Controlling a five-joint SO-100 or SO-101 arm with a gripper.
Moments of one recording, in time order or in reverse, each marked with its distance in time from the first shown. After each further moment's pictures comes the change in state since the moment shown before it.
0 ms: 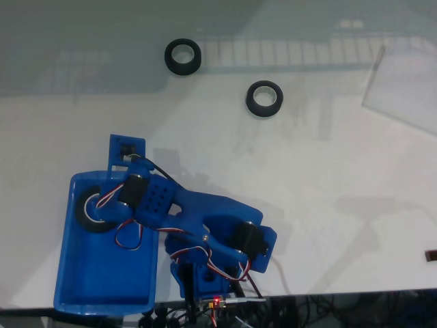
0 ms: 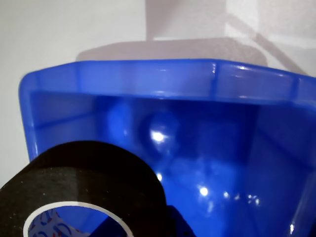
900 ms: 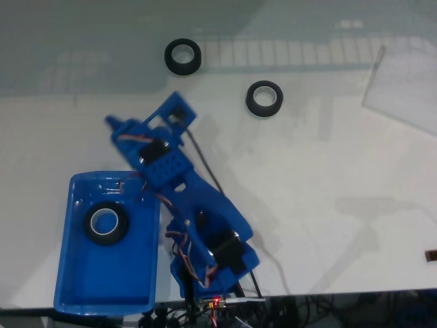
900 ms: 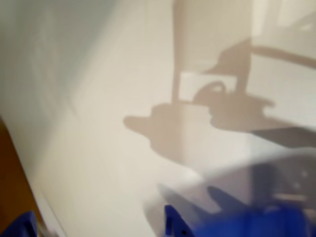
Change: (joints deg) arm 34.9 -10.3 -1.6 -24.3 12.3
